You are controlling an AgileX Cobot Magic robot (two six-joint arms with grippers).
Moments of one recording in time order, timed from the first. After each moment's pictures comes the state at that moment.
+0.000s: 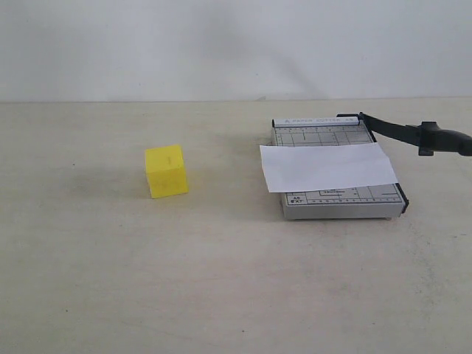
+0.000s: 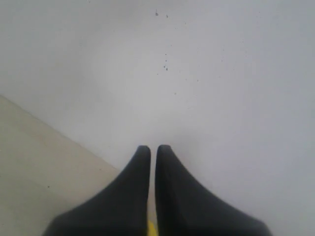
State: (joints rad) left arm -0.05 0.00 0.00 -0.44 -0.07 -0.21; right arm 0.11 0.02 0.00 0.17 0.07 -0.12
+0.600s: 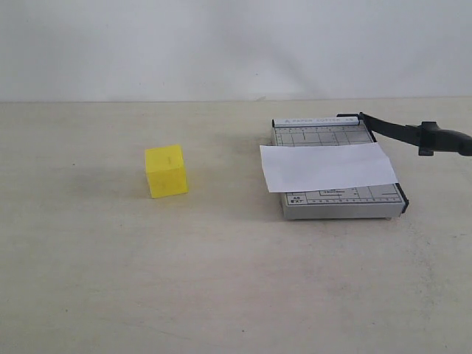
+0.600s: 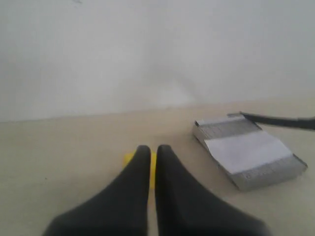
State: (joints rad) left arm -0.05 0.40 -0.48 -0.76 0.47 0.66; right arm 0.11 0.02 0.00 0.17 0.06 -0.12
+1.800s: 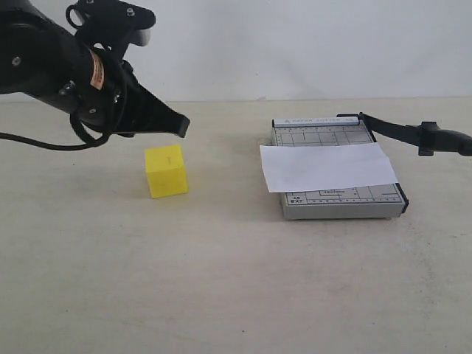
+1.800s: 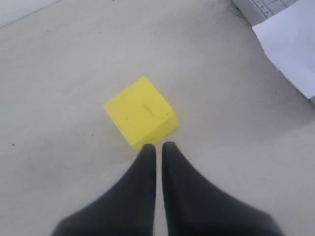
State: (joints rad) left arm -0.60 1.58 -1.12 0.45 0.56 -0.51; right arm 0.11 0.02 0.00 0.17 0.06 -0.12
